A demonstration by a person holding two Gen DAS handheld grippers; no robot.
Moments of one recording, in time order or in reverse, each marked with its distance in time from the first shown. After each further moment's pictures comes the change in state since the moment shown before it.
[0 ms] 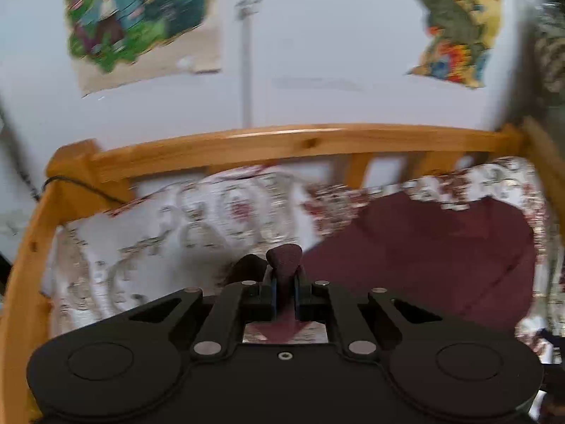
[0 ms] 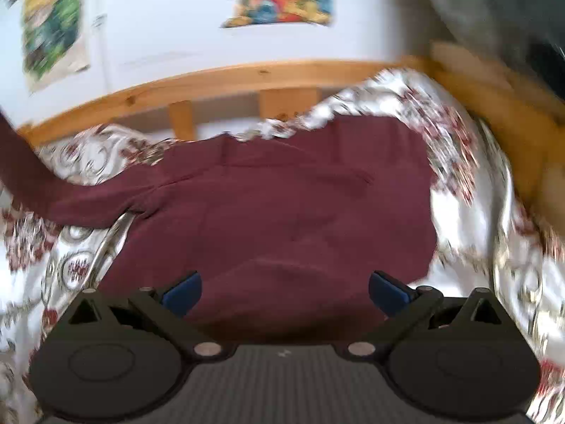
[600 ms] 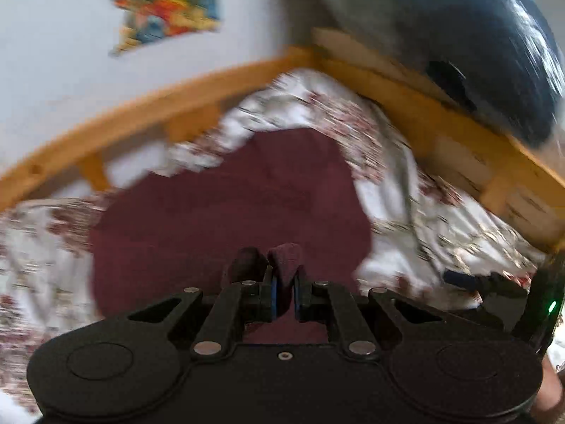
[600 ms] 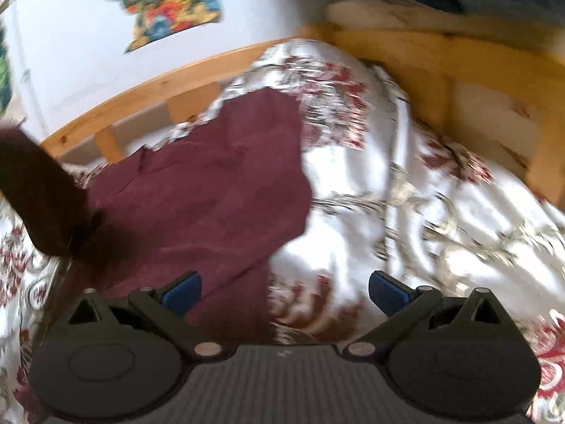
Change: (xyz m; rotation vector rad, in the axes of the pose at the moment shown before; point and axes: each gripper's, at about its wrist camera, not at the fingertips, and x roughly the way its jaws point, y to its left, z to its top) left arm 0.047 -0.336 -0.121 0.369 -0.019 -0.295; right arm -0.027 -0.115 -0.031 0.241 0.001 -0.067
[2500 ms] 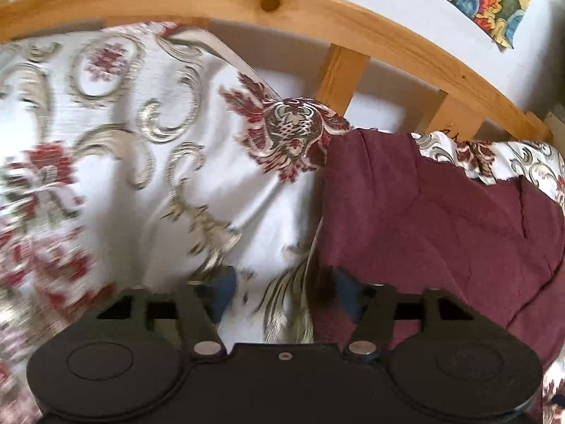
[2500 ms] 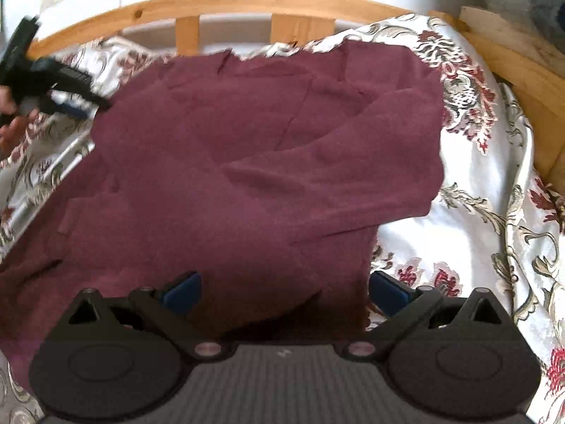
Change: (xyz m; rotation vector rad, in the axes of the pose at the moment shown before) left arm 0.098 0.306 -0.083 -0.541 -0.042 0.182; right arm 0.055 0.093 -0.043 -0.430 0.108 0.049
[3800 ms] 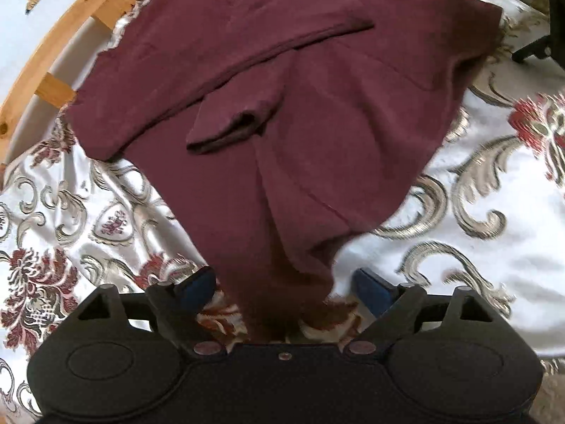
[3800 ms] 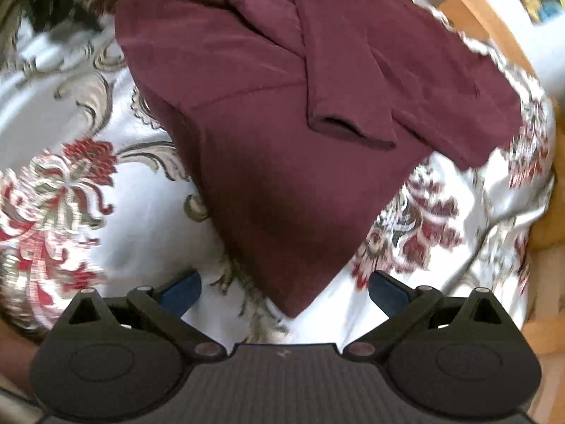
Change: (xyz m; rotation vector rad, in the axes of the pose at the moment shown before) left arm -0.117 -0.097 -0.233 1.150 0.294 0.011; right arm -0.073 0.060 -0.092 -0.791 0.320 -0.103
